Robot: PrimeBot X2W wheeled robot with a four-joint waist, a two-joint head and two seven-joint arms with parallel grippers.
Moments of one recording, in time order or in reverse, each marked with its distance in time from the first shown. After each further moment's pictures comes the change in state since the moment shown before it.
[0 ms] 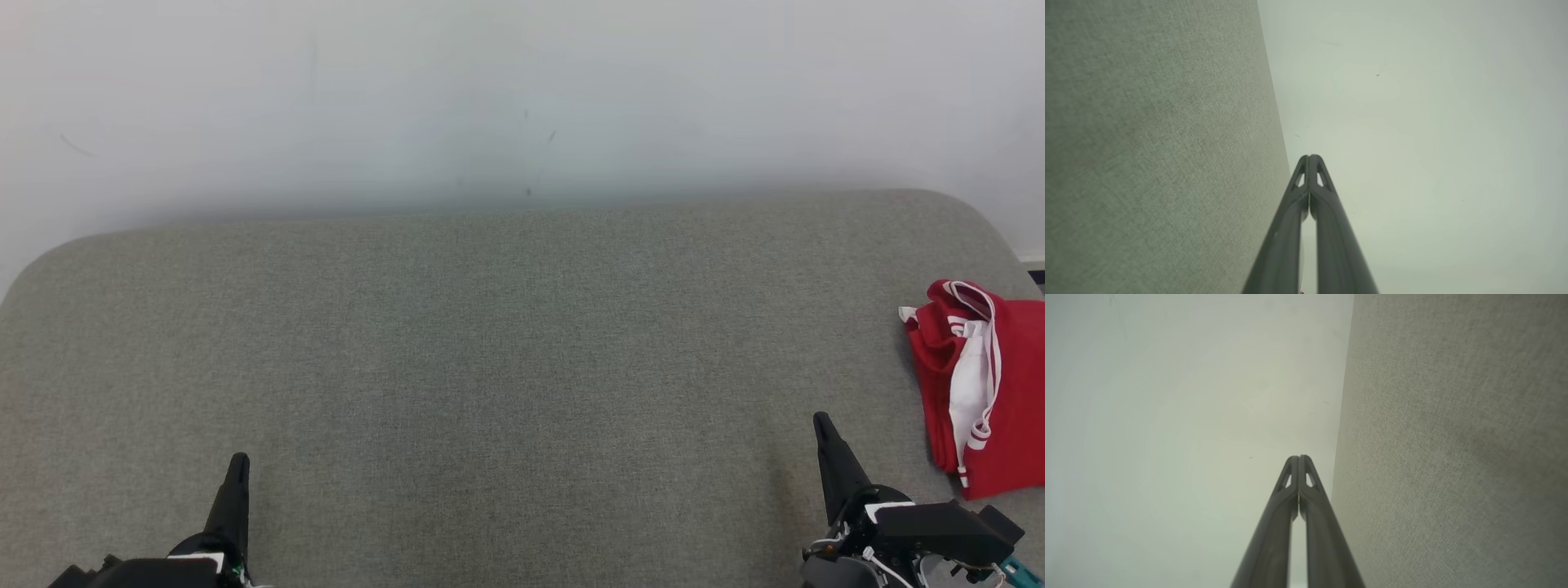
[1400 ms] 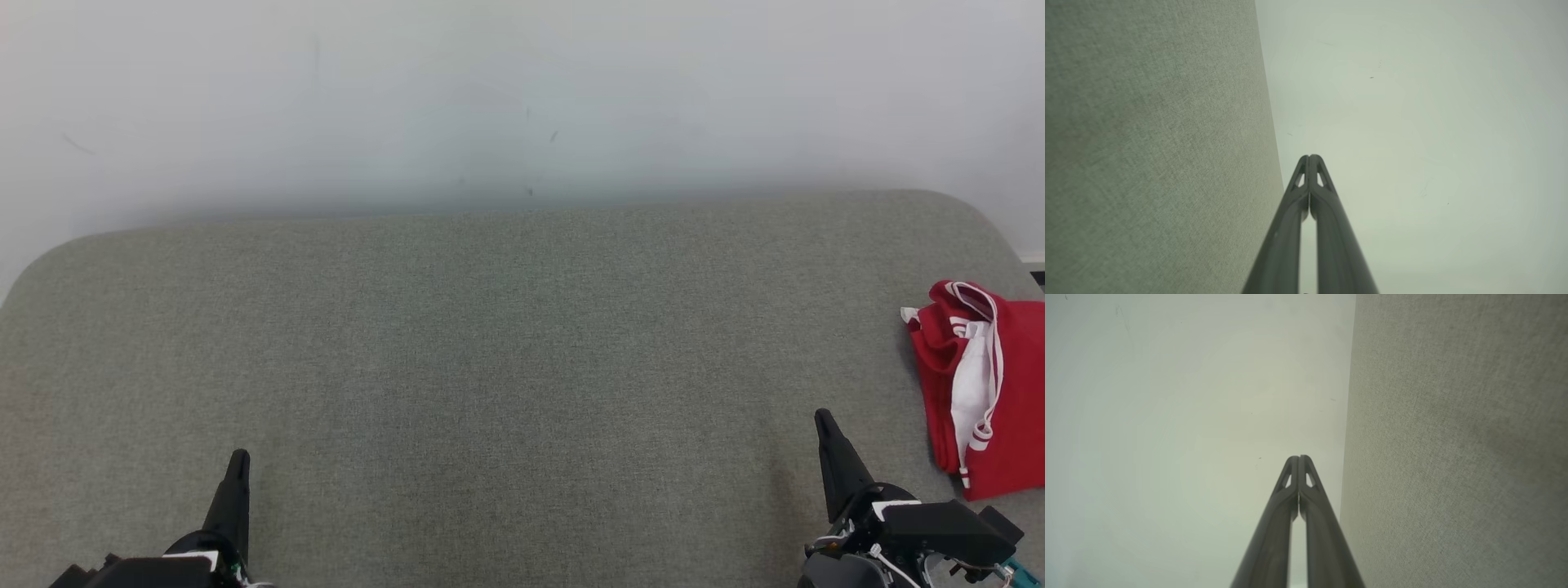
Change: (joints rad) left arm -0.004 0.001 0.003 -0.003 -0.061 -0.005 0.016; right arm -0.001 0.000 -0.005 -0.009 0.064 0.000 0.015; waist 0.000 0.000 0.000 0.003
